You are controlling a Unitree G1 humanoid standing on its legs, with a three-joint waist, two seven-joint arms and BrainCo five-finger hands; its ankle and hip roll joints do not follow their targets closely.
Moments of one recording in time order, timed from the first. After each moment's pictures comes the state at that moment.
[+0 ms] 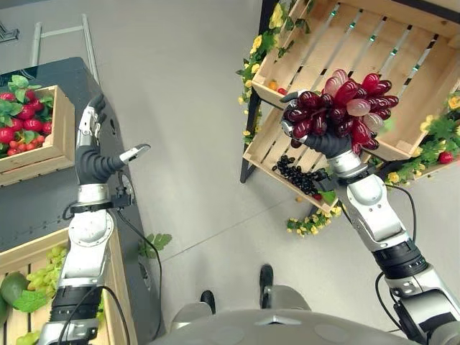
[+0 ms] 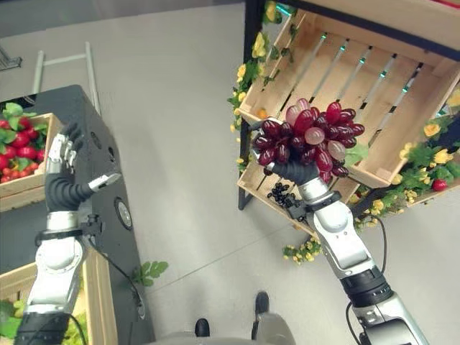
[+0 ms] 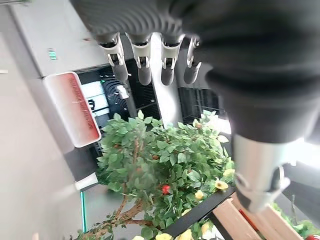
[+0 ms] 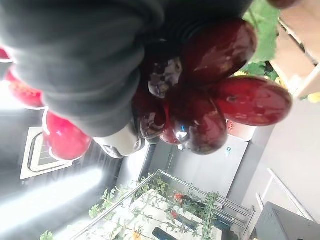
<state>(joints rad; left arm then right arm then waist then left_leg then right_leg) 0.03 0.47 0.14 -0.05 -0.08 -0.45 0.21 -0.28 -0.53 0.24 -0.15 0.27 -0.36 0.04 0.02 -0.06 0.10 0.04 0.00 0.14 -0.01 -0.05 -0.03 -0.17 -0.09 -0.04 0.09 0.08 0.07</state>
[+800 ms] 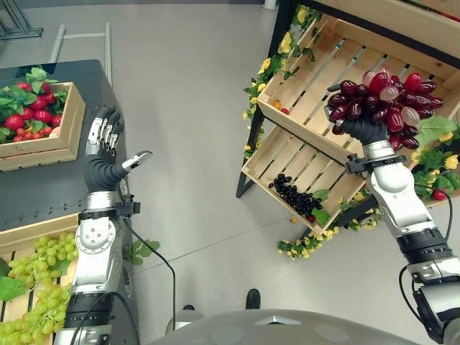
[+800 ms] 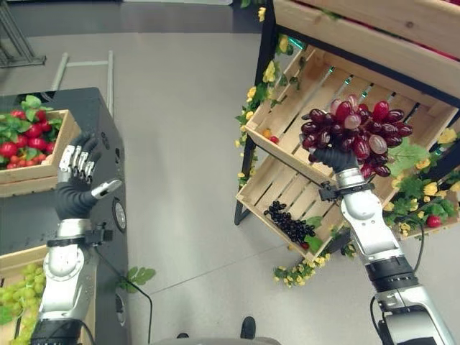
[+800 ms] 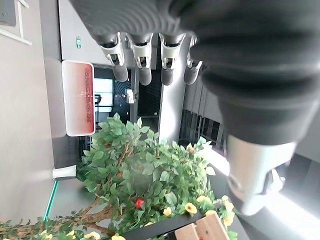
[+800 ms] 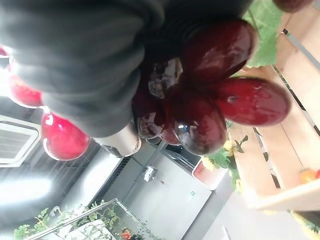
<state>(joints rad) 0.05 0.41 0.11 -0.06 -0.30 -0.45 0.04 -0.35 -0.68 0.13 0.14 0.21 -0.34 -0.12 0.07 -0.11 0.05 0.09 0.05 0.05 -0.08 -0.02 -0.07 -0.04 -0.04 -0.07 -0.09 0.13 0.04</state>
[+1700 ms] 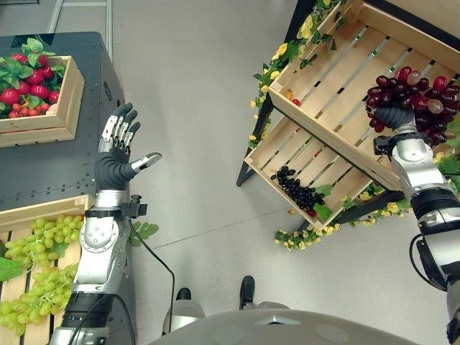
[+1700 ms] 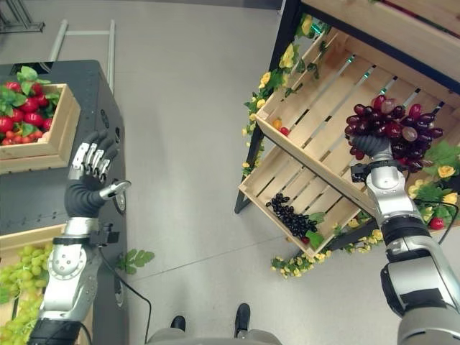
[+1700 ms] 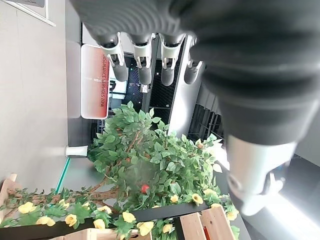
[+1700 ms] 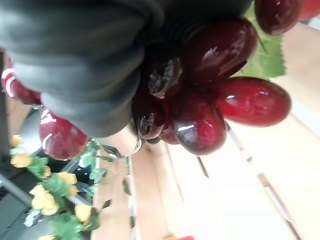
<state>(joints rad) 0.05 0.45 0.04 -0.10 -0.39 -0.44 0.01 -0.72 -0.76 0.25 0.88 0.34 -0.23 -0.16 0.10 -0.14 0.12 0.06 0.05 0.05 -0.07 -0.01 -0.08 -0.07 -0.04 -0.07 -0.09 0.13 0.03</state>
